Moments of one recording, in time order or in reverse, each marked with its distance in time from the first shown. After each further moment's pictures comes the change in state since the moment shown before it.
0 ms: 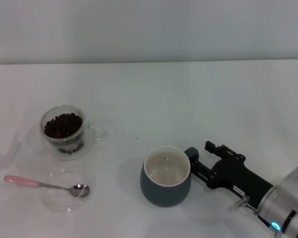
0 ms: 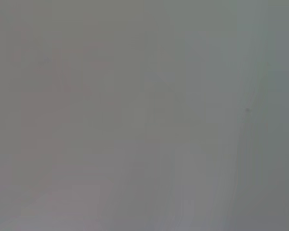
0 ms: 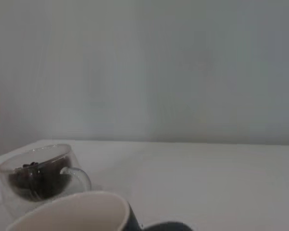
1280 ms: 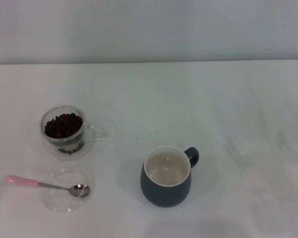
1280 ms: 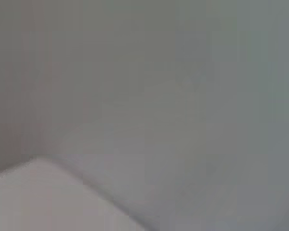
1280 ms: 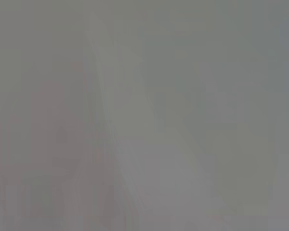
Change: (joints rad) left arm 0.156 0.051 0.005 0.040 0.021 0.024 -0.594; right arm -0.198 -0.010 0.095 -0.274 0.198 -0.400 0.222
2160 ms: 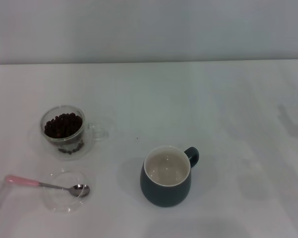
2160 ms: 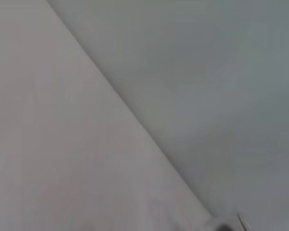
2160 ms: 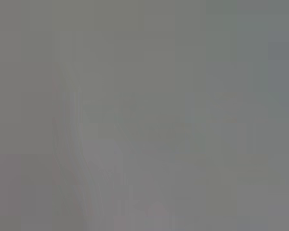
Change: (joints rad) left arm -0.005 0.014 0.000 0.039 0.394 0.007 -0.428; right arm 0.123 0.002 0.137 -0.053 0.003 0.081 -0.004
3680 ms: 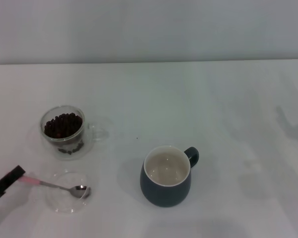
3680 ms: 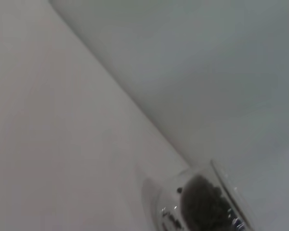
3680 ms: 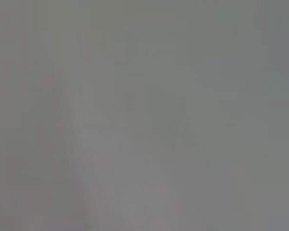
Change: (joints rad) left arm -0.078 -0.021 -0.004 0.033 0.152 0.023 -0.021; right arm -0.001 0.002 -0.004 0.020 -0.005 0.041 0.000
